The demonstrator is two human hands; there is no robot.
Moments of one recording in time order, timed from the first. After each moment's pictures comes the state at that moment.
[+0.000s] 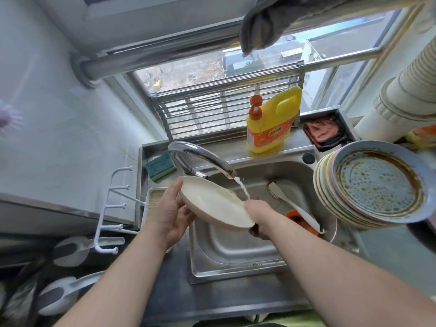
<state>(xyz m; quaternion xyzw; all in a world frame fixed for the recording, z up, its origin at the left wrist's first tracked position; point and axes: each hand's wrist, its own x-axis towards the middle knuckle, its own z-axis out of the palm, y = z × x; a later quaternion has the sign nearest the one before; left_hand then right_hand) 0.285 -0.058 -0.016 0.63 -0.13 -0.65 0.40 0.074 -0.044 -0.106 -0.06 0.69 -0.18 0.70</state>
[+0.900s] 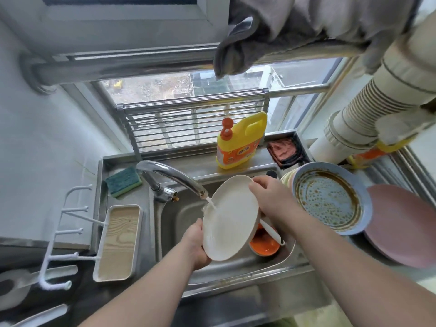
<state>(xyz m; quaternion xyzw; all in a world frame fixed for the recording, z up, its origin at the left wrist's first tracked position) 0.185 -0.044 -0.088 0.58 0.07 -0.79 0.19 -0.022 -0.060 0.006 -0.43 0.75 -0.23 0.44</state>
